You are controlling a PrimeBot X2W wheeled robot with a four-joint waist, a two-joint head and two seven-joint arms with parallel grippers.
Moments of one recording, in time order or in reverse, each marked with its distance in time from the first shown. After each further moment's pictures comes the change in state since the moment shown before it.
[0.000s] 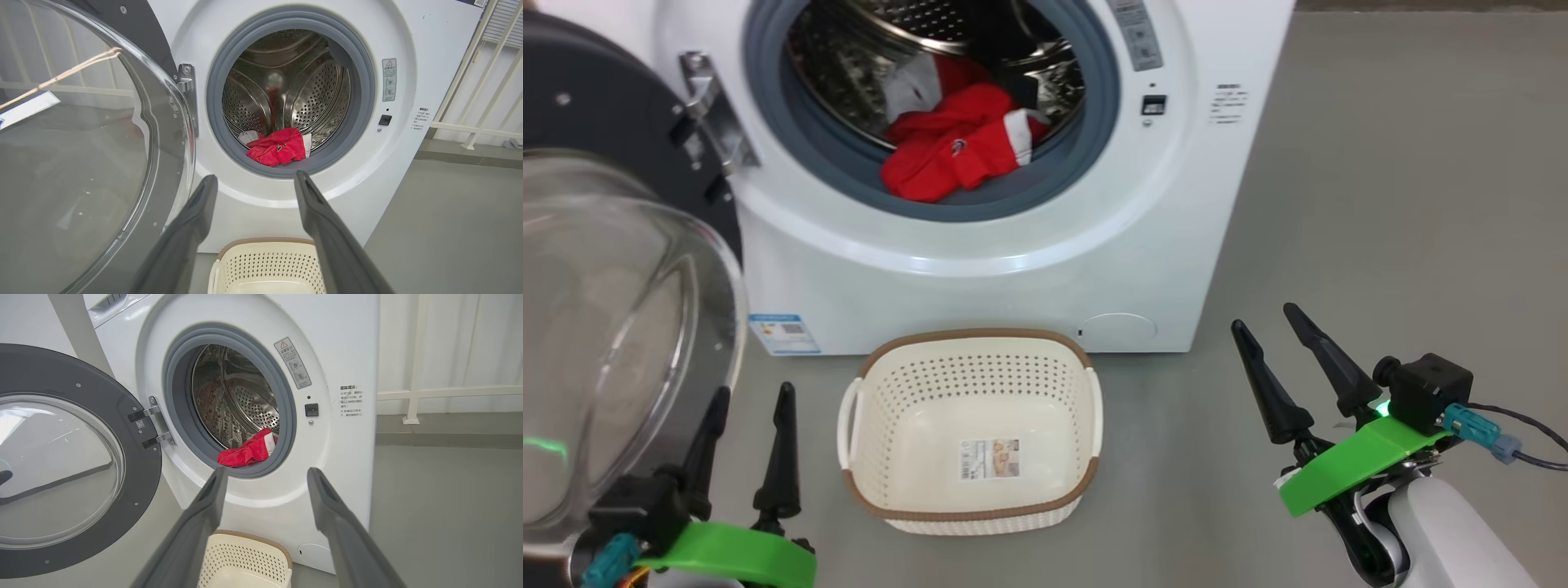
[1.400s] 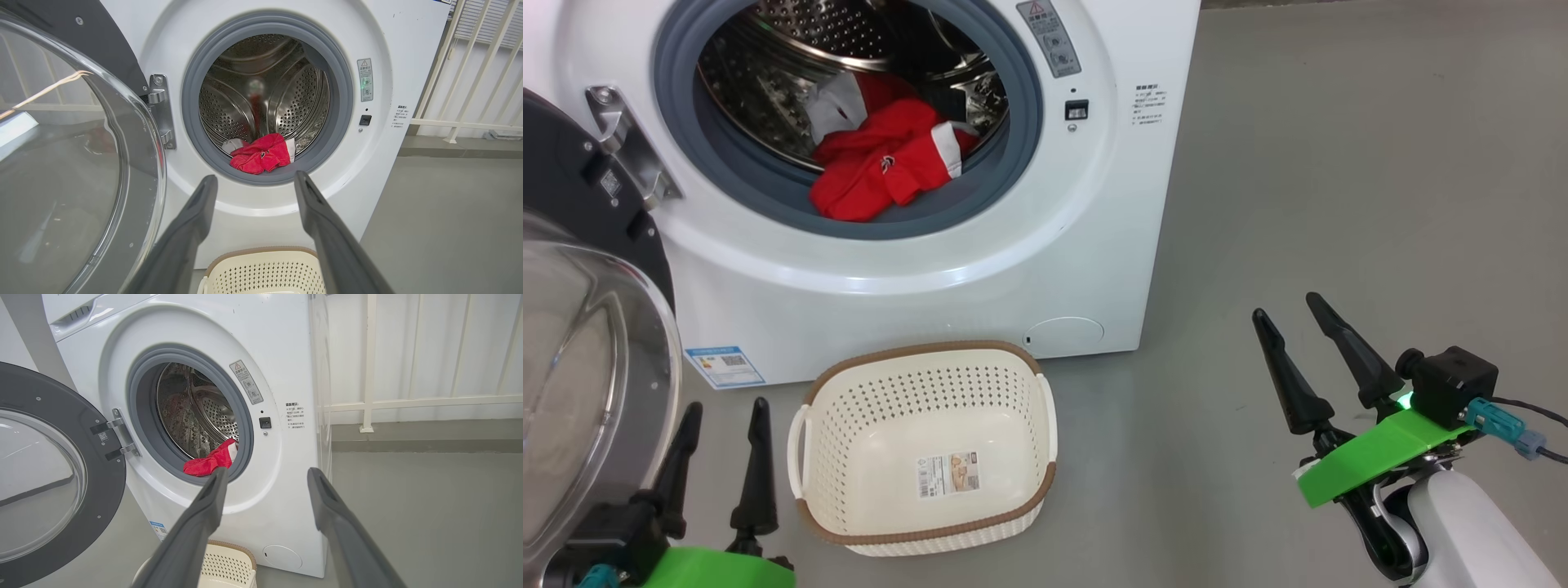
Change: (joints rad) left arm 0.074 -0.092 0.174 0.000 0.165 -0.098 -0.004; right arm 0.001 -0.023 -0.029 -0.016 -0.004 0.000 0.000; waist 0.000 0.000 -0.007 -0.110
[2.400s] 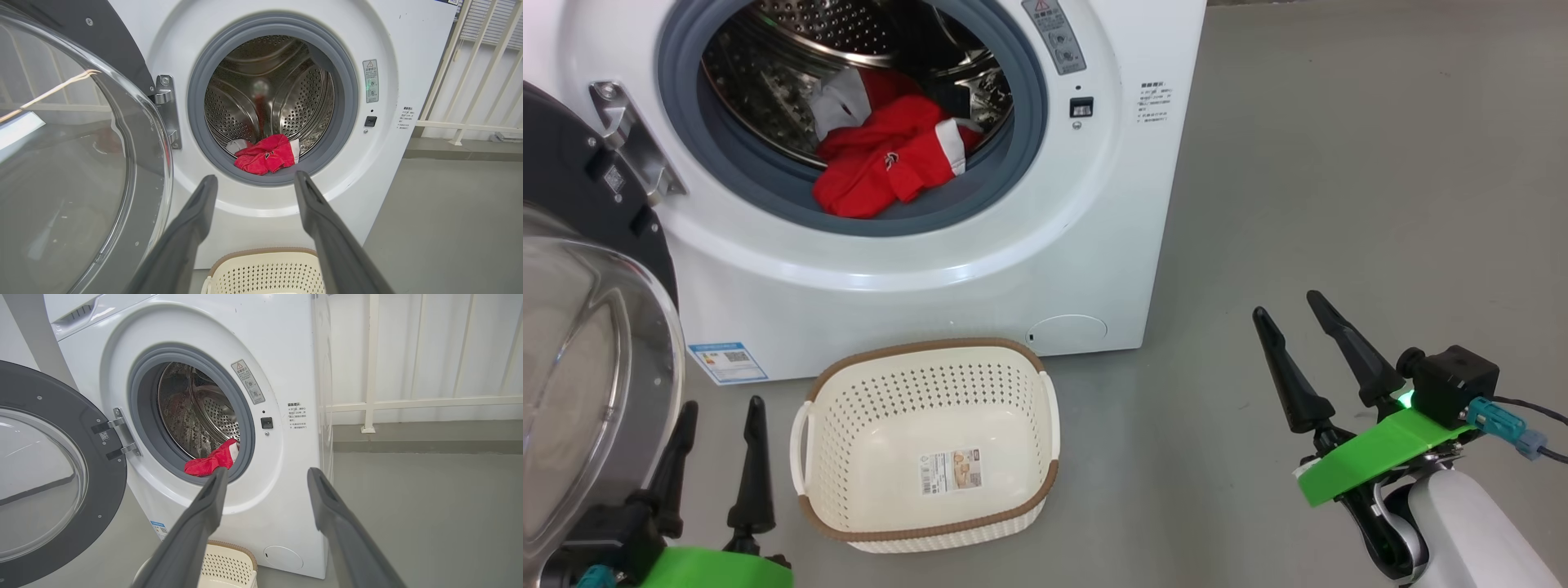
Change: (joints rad) left arm 0.000 -0.023 0.033 0.005 0.027 -0.018 0.000; right arm 0.000 0.001 -0.003 -0.005 -0.006 0.000 0.000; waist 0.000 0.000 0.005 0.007
